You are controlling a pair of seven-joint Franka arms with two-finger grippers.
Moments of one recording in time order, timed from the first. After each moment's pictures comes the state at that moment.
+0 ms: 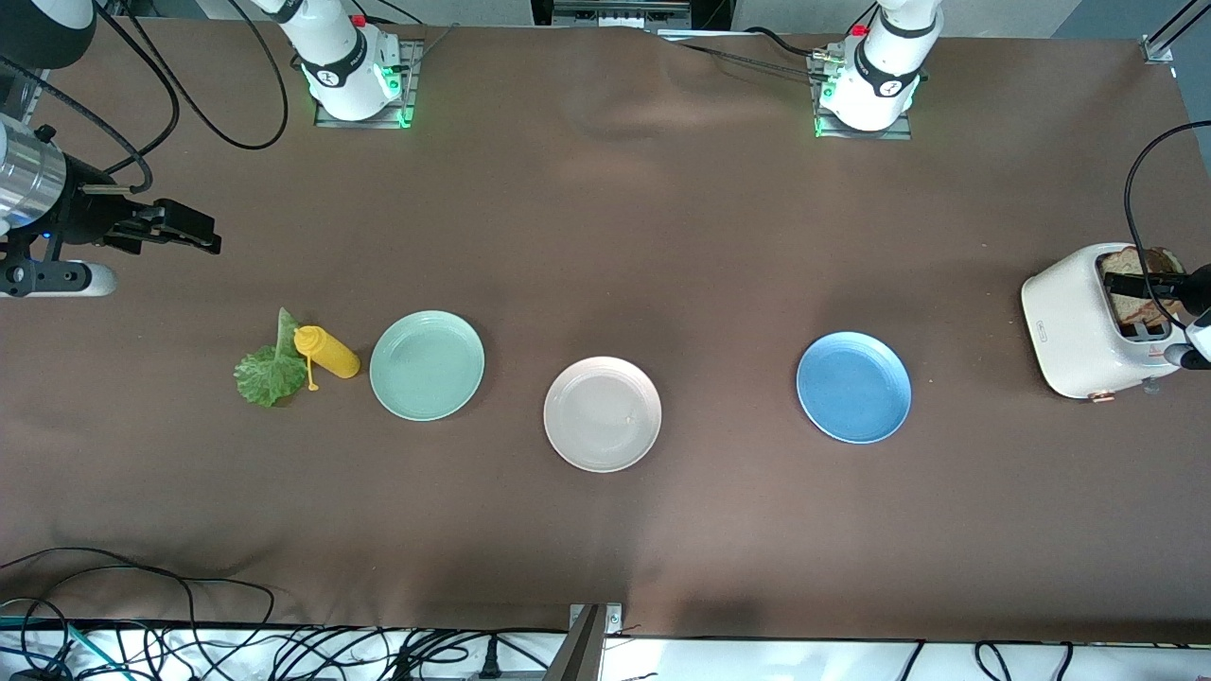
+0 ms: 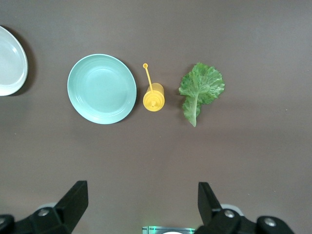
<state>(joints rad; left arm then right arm) 0.49 0.52 -0.12 -1.46 0.29 1.43 0.31 0.06 0.17 0.01 -1.40 0.04 1.43 0.08</state>
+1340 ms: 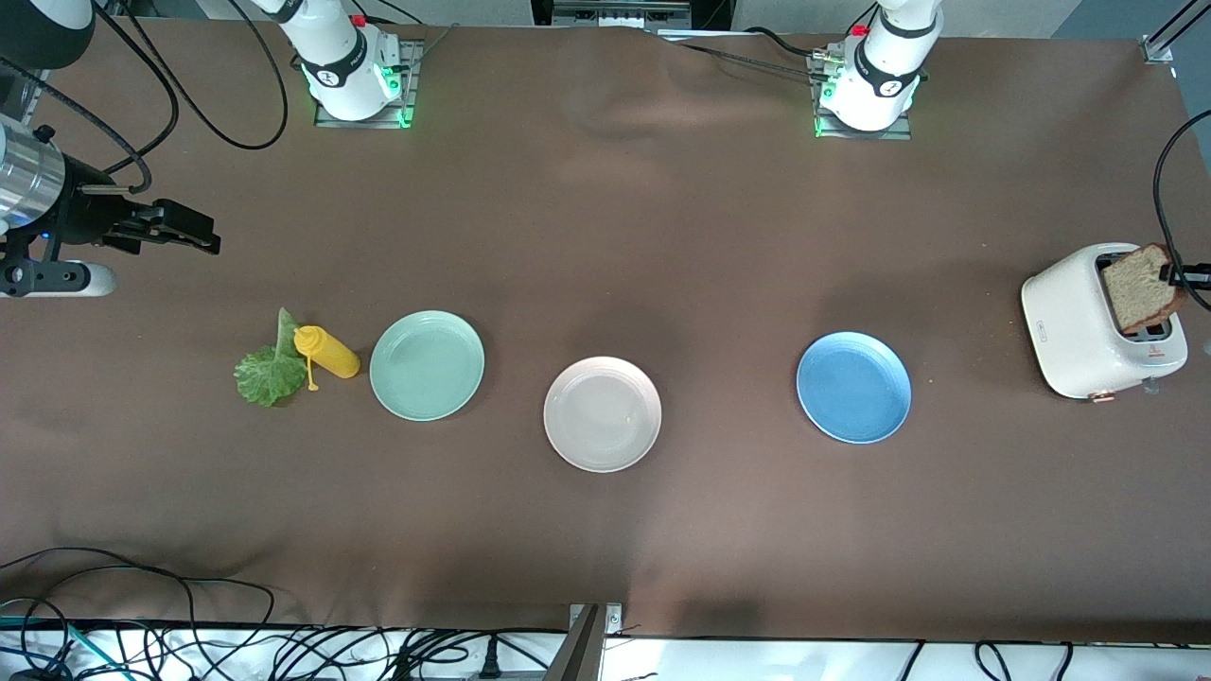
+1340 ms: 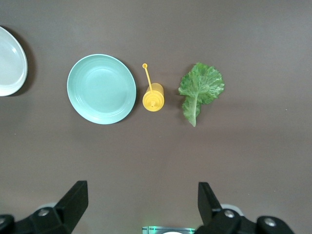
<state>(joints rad) 0.49 0.47 -0.14 -1.37 0.30 1.36 0.38 0.06 0.17 0.01 -1.40 0.04 1.43 0.08</state>
